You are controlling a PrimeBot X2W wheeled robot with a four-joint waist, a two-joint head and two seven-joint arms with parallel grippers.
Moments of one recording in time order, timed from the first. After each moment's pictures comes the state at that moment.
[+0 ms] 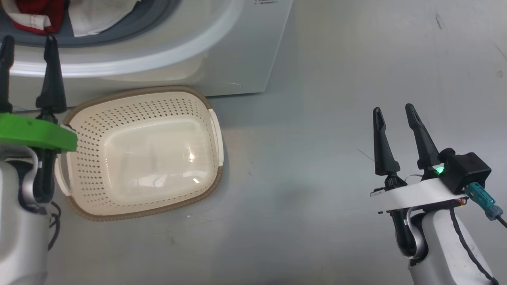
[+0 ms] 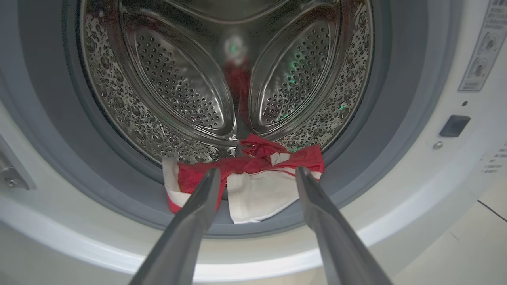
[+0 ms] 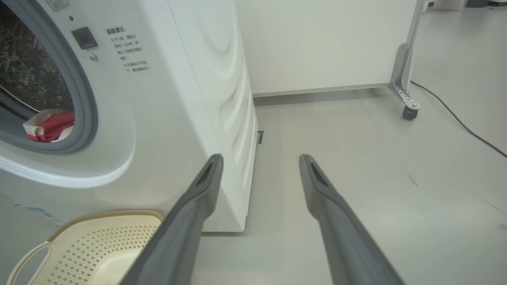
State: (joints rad) left arm -0.48 0.25 -0.06 0.15 -0.52 -0.11 -0.09; right arm -0.18 -0.06 0.17 0.08 0.34 0.12 -0.26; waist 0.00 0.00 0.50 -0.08
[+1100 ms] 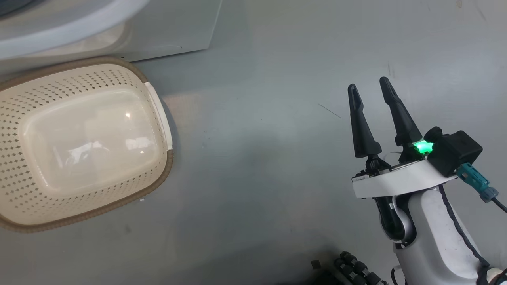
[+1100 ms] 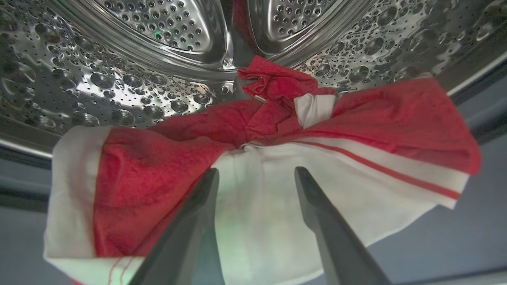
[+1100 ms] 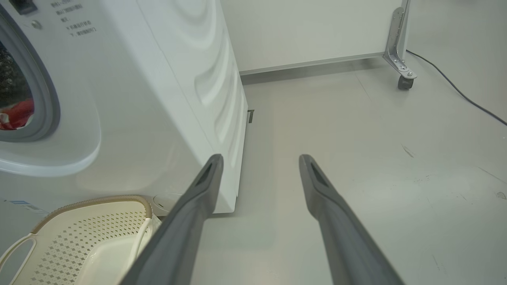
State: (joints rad) left arm -0.96 0.40 -0.08 0.51 -0.47 -0.09 0.21; right arm -0.28 -0.05 0.26 0.05 0.41 0.11 -0.26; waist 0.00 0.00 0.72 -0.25
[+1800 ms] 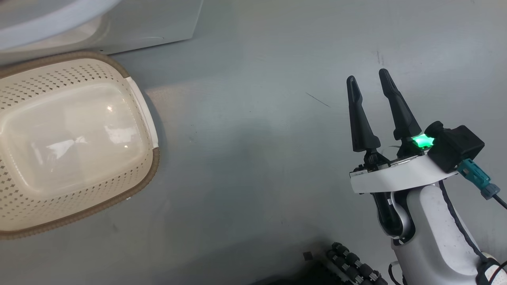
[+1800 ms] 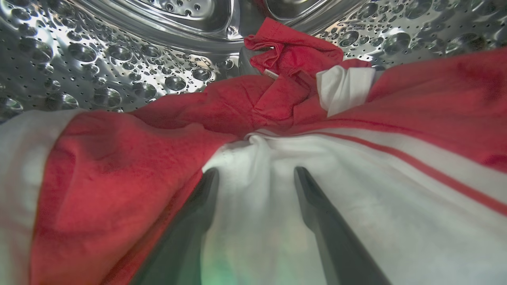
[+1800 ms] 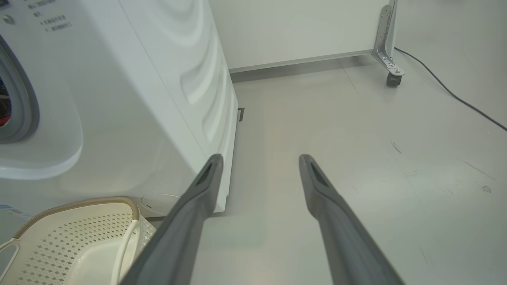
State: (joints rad) left arm -1.10 0.43 -0.12 0.66 -0.44 -0.09 0.25; right arm -0.30 -0.05 0.27 0.03 0.43 0.07 -0.26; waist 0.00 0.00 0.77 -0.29
